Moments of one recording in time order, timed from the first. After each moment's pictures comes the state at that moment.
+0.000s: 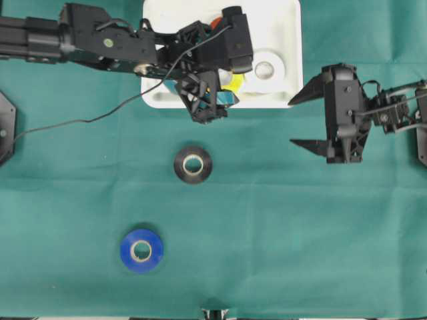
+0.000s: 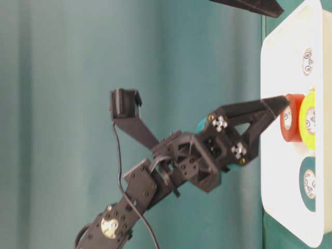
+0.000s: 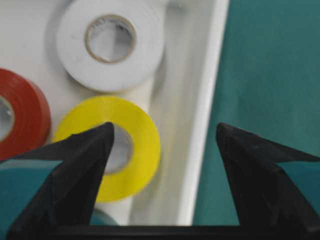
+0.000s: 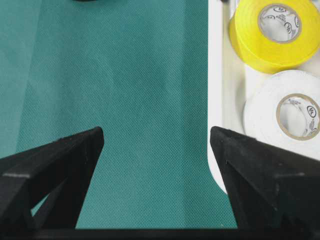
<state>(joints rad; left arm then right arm) 0.16 0.17 0.36 -0.02 0.31 0.00 -0.02 -0.33 1.03 -0.54 0.01 0.60</state>
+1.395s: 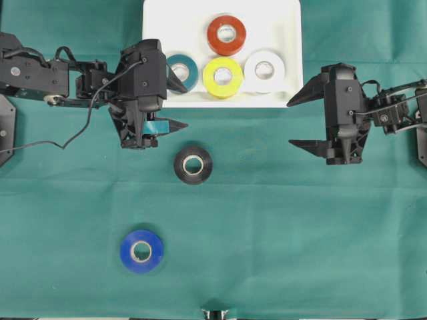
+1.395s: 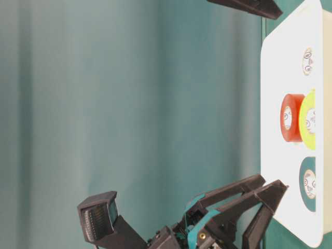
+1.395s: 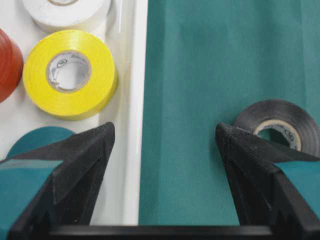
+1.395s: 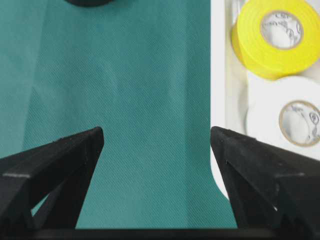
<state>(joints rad) 0.08 -0.13 0.77 -0.02 0.04 0.08 -0.02 -0.32 1.02 -0.54 -0.02 0.60</state>
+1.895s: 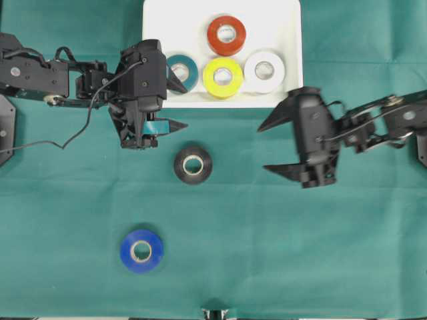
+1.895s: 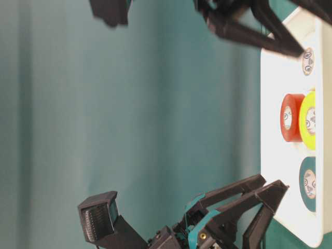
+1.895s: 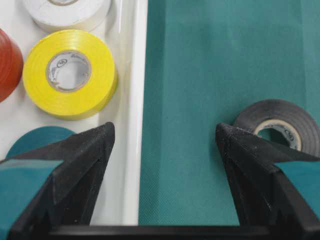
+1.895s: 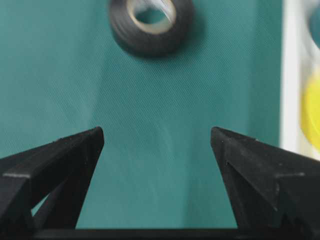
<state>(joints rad) 0.08 -0.13 0.77 -0.02 0.04 0.08 0.09 -0.11 0.85 -0.54 -0.09 0.60</state>
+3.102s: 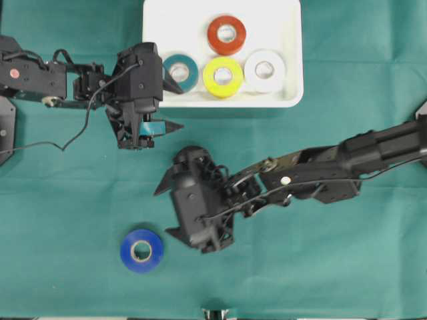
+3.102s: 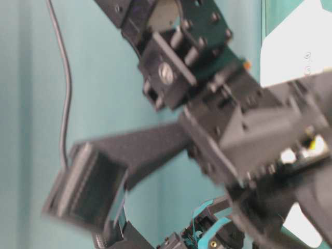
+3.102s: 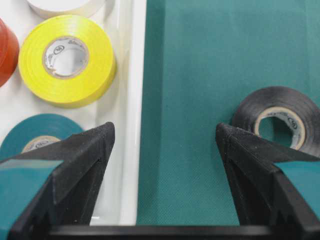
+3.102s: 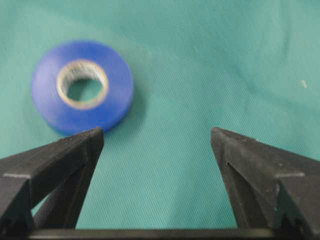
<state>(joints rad) 0.08 -0.13 0.80 -0.02 0.01 0.08 0.25 0.37 0.23 -0.54 -0.03 0.60</state>
